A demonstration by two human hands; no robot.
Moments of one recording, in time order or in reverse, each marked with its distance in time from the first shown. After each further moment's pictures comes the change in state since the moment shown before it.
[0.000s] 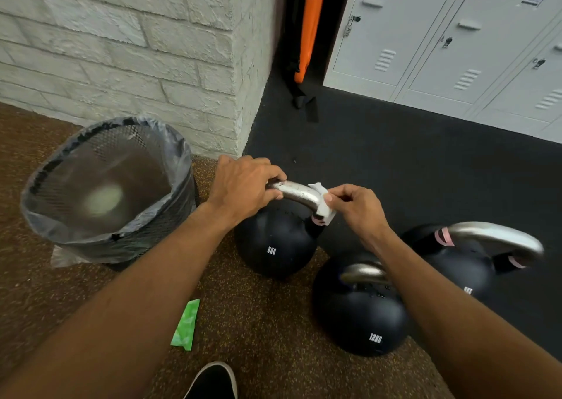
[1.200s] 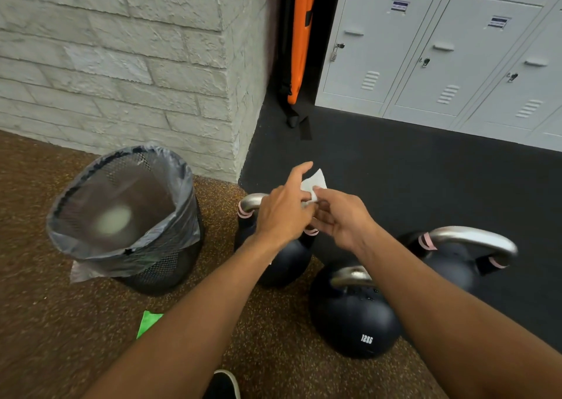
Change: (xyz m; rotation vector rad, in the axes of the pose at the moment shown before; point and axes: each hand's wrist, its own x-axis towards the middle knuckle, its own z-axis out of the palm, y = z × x) left_hand -0.004 0.094 -0.019 -0.673 -0.047 -0.268; right_hand -0.031 -0.061 -0.006 0.640 -0.064 0.377
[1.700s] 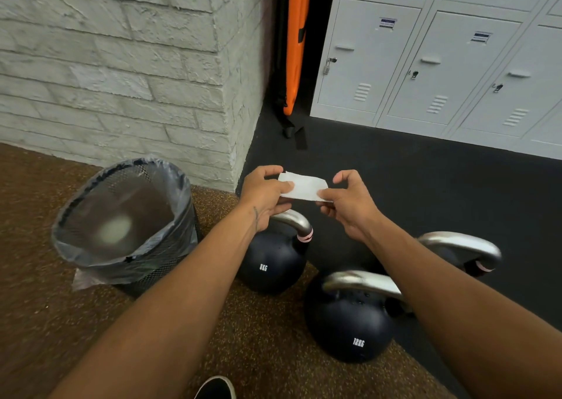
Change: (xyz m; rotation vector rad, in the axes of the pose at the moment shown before) left_hand 0.028 0.017 -0.034 -0.832 0.040 -0.494; right_hand -0.005 -0.034 -0.020 -0.177 0.009 -0.238
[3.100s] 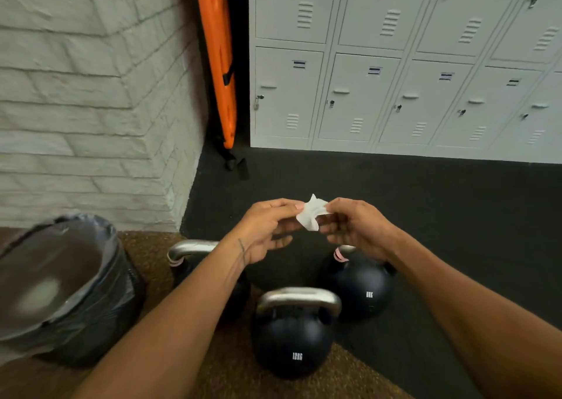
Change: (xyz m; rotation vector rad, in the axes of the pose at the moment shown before) left_hand -0.072 0.023 0.121 0.119 -0.497 -0.042; right_hand -0.066 -0.043 -0.165 0.047 -0.159 0.008
